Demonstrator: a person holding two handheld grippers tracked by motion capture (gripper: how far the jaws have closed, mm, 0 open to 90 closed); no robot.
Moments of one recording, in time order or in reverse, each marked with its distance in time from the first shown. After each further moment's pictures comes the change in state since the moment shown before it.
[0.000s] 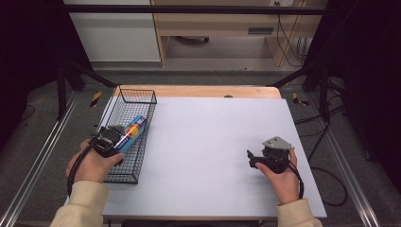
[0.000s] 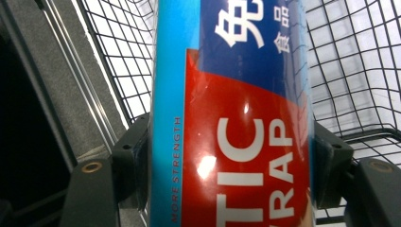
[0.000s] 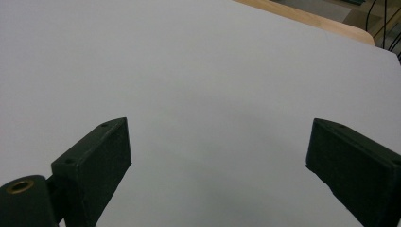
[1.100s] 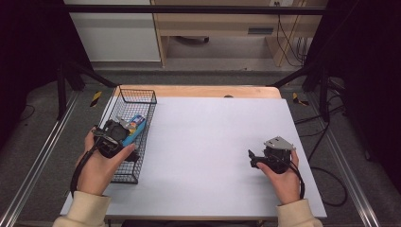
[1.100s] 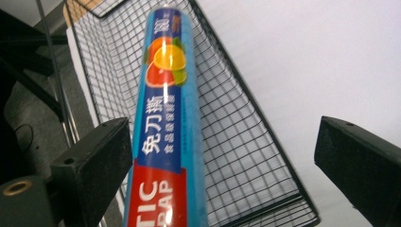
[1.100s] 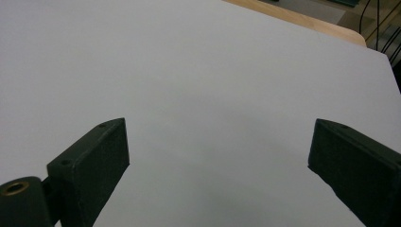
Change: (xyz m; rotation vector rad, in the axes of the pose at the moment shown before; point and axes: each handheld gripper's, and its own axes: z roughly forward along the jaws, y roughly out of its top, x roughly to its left) left arm -0.033 -0.005 -0.062 -0.462 -0.015 0.093; right arm -0.003 -0.001 -0.002 -0.007 -0.015 0.001
